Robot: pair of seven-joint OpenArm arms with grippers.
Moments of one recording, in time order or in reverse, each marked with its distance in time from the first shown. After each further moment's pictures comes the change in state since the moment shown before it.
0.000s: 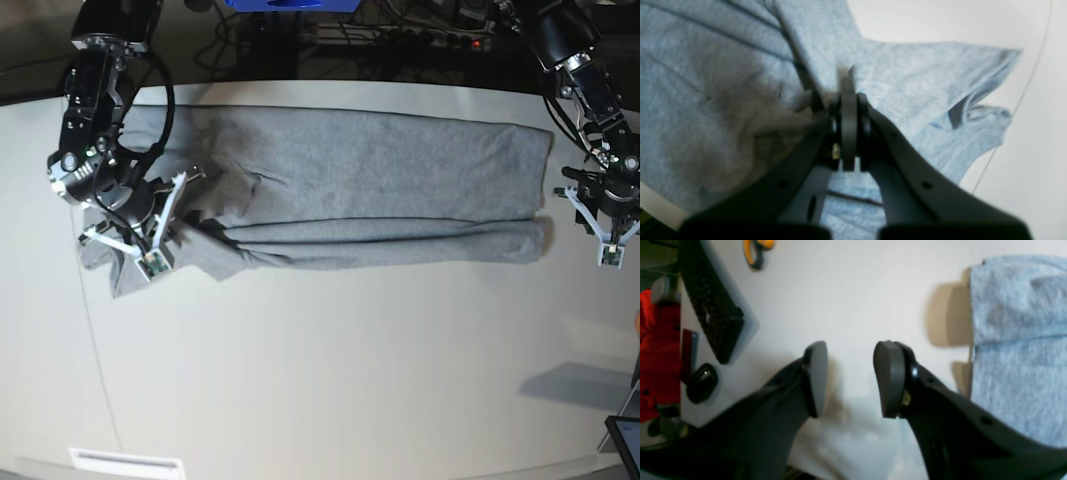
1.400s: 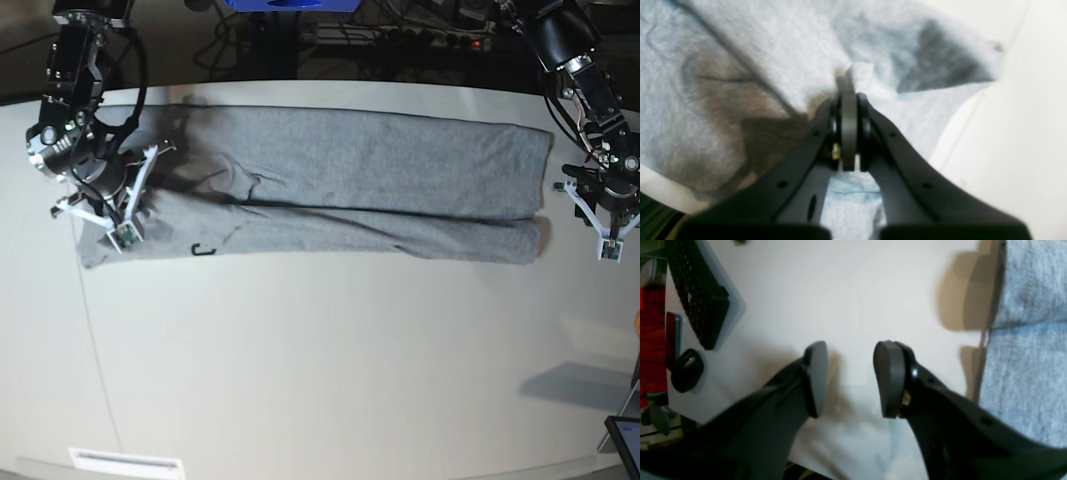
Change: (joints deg) left arm -0.2 -0.2 -0.3 -3.3 -0.3 0.1 -0.2; right arm -6.0 4.3 3.4 2.7 0.2 0.0 0.1
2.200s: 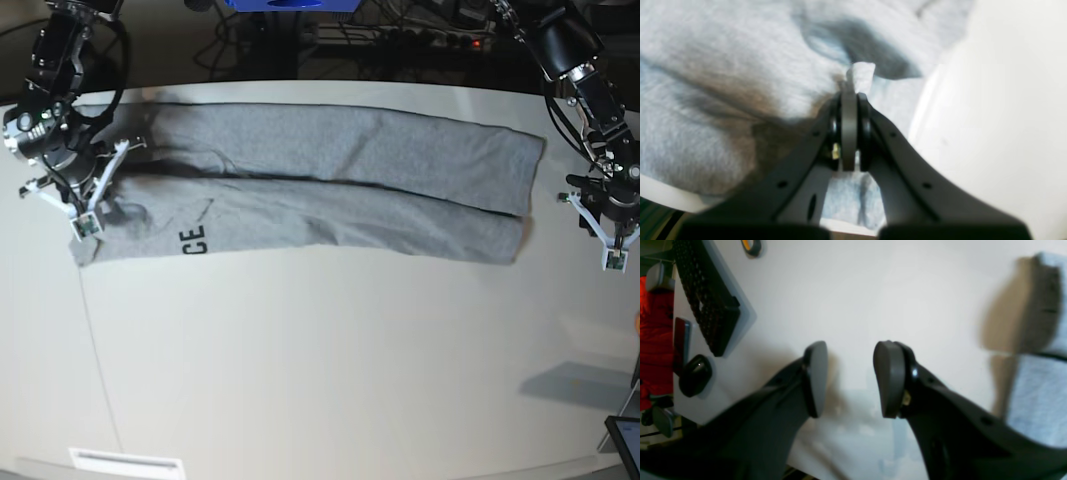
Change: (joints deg) left arm -2.3 -0.3 0.0 -0.7 0.4 0.0 0.0; right arm -2.1 -0.5 9.2 0.3 0.0 0.2 0.4
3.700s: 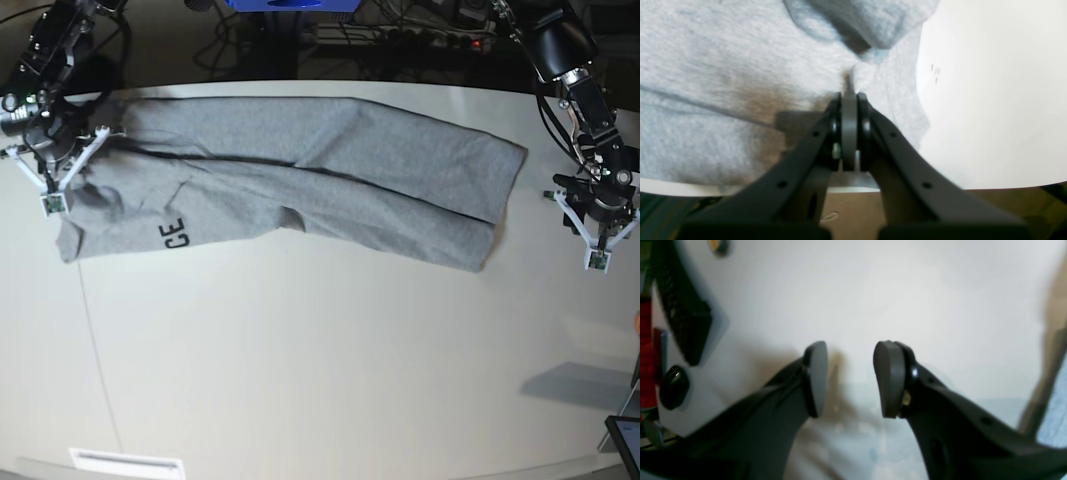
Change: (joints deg) left arm -0.2 0.3 3.3 -2.3 -0.2 0.0 -0.1; right arm -0.7 -5.6 11.2 0.2 0.0 0.0 -5.4
